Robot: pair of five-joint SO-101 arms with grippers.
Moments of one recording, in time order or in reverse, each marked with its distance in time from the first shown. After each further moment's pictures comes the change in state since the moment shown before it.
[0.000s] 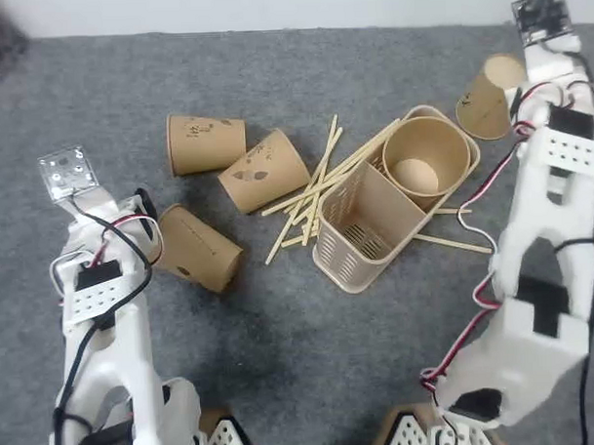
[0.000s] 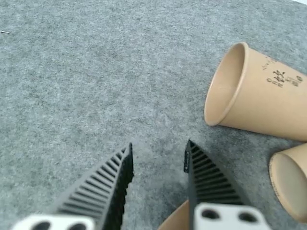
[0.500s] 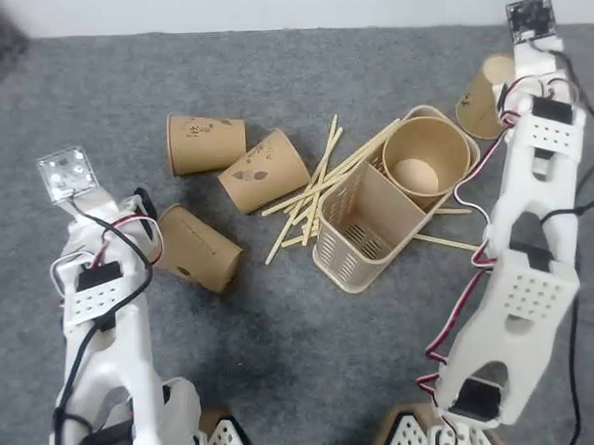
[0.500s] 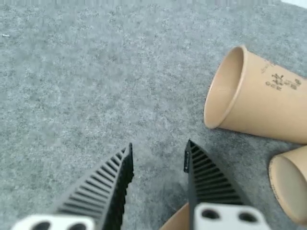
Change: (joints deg) left arm 0.0 0.0 0.5 -1.3 0.0; right arm -0.8 22.1 -22.2 4.8 -4.6
